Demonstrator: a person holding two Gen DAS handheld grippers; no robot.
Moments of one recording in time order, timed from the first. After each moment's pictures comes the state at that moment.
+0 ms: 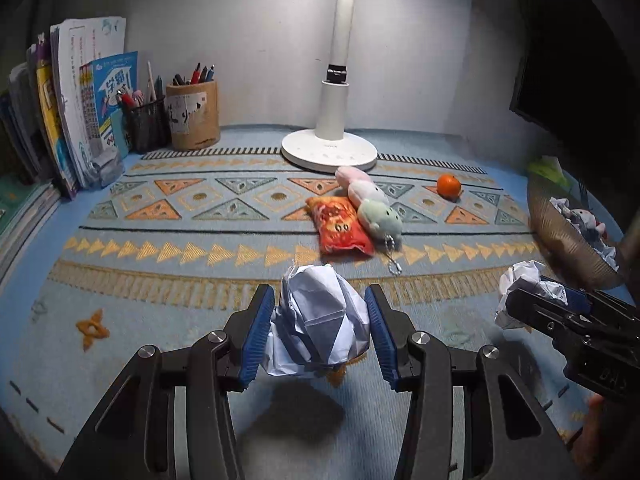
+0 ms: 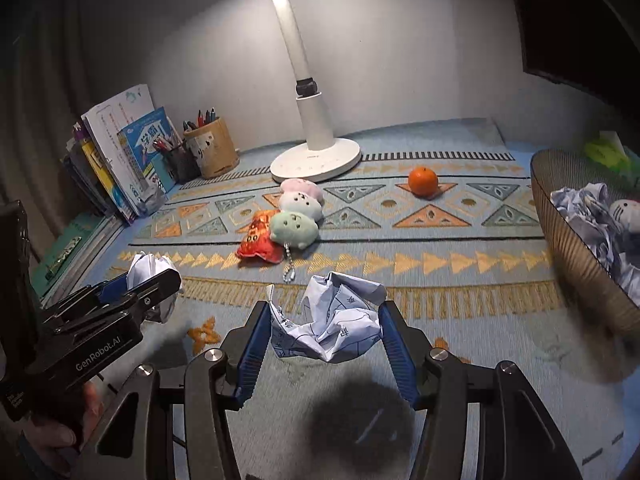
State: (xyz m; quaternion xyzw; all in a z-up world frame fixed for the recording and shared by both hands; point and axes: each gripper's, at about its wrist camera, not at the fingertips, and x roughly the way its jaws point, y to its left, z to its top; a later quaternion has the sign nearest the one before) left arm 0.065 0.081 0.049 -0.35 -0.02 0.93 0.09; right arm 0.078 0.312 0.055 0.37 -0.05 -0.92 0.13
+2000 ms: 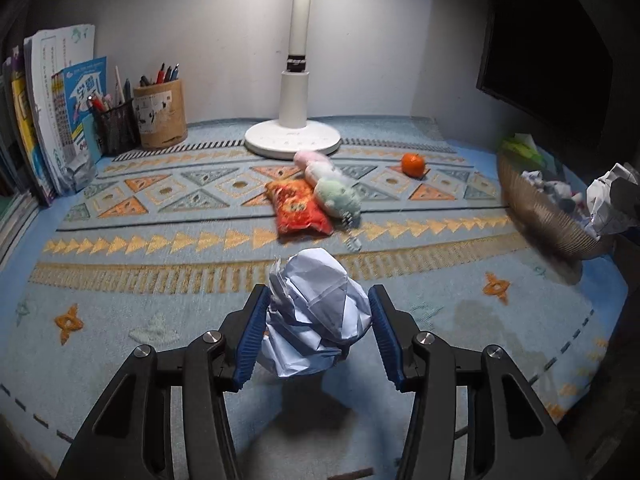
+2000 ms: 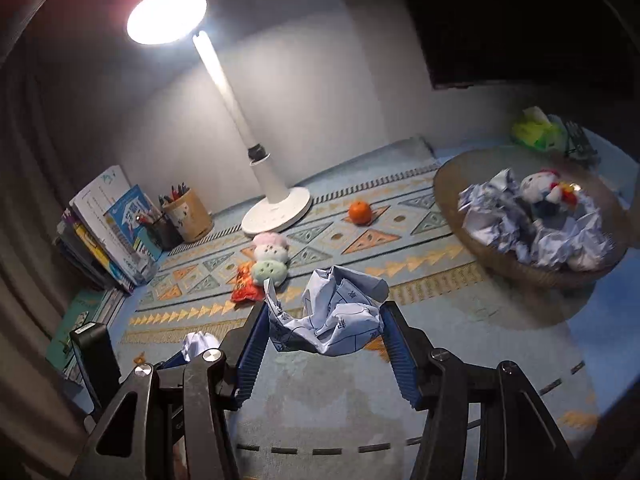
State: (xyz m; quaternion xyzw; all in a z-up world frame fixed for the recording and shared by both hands) left arm 0.079 0.105 0.061 -0.35 0.00 0.93 0.15; right arm 0.147 0.377 0.136 0.29 -0.16 -0.94 0.02
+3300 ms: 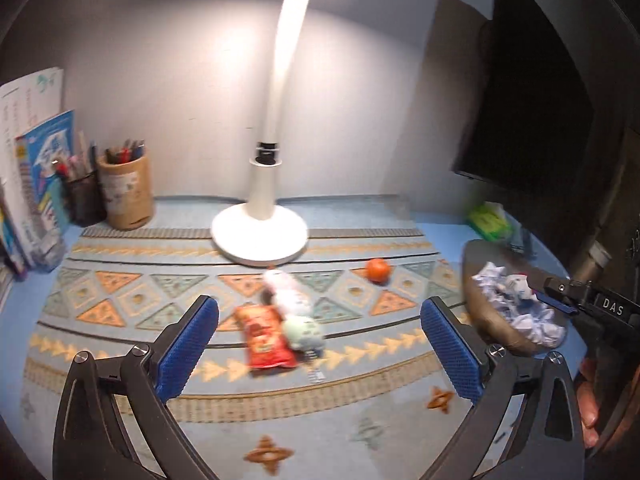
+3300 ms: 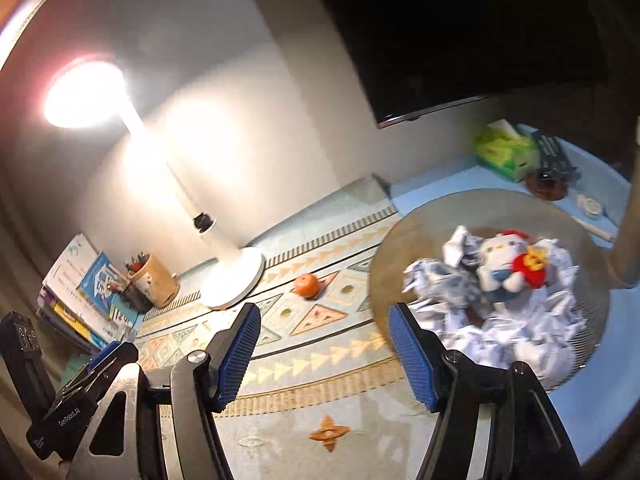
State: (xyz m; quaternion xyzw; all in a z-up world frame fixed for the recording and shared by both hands) left arm 0.014 0.089 0.134 -0.31 -0.04 0.93 0.18; right arm 0.049 0.418 0.141 0.32 -0.20 -0.93 0.03
